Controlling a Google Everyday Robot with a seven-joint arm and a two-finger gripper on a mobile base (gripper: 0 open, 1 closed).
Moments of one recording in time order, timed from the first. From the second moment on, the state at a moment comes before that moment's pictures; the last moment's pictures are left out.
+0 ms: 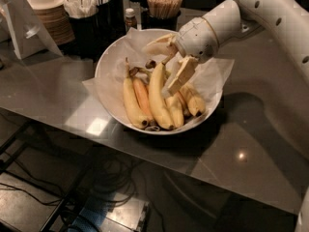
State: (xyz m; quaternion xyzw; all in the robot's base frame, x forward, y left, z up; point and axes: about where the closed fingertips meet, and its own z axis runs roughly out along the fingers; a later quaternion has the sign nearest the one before) arm 0.543 0.003 0.924 -0.71 0.49 0.39 0.32
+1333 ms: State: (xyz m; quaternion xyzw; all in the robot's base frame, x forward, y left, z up) arm 0.546 0.000 0.975 -0.72 0.48 0.34 0.36
